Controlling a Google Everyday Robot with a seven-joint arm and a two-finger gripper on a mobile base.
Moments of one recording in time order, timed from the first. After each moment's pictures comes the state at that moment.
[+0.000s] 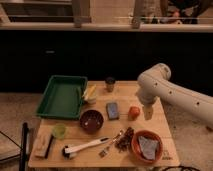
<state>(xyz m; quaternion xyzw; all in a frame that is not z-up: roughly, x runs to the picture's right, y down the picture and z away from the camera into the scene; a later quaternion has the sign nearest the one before) 0.219 0.101 0.759 -0.27 -0.01 -0.10 0.96</state>
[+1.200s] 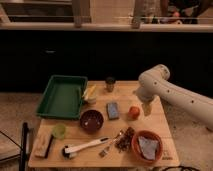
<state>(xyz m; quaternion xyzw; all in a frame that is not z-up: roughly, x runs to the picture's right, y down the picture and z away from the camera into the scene) 0.221 0.090 0.804 -0.25 -0.05 -0.15 0.96</state>
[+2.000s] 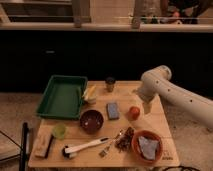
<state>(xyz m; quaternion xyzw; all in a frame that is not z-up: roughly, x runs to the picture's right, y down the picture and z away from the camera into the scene) 0.225 0.084 0.831 -0.24 -0.08 -0.17 0.95</state>
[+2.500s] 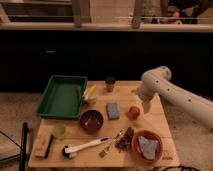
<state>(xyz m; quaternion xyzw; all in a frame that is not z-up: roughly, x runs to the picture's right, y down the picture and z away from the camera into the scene) 0.222 0.086 0.845 -0.23 -0.10 -0.19 0.95</state>
